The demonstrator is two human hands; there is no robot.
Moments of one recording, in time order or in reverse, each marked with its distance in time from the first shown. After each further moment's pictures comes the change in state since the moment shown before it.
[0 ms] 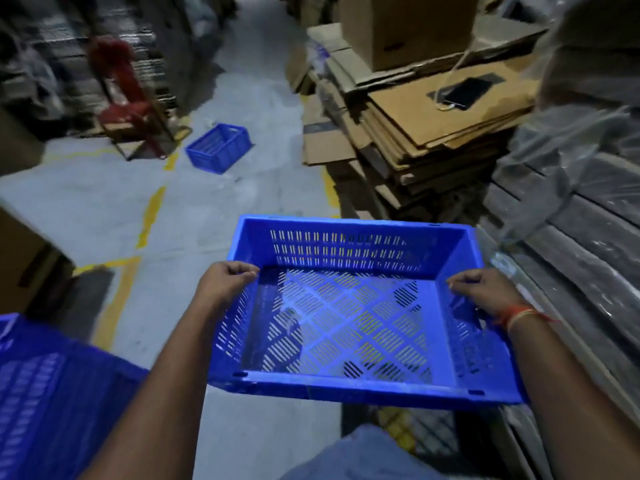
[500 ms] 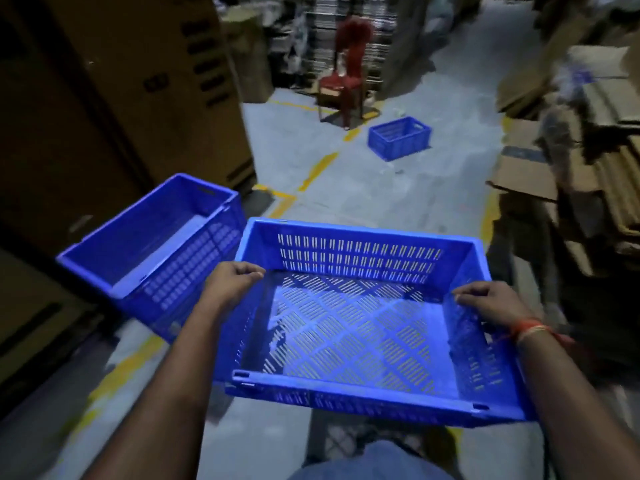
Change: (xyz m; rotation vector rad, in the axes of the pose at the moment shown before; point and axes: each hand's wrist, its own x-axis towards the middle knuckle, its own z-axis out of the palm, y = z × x) left_hand -0.210 -0.161 -0.163 -0.161 0.524 -0.336; right_hand -0.023 -0.133 0.191 -0.269 -0.520 -0.341
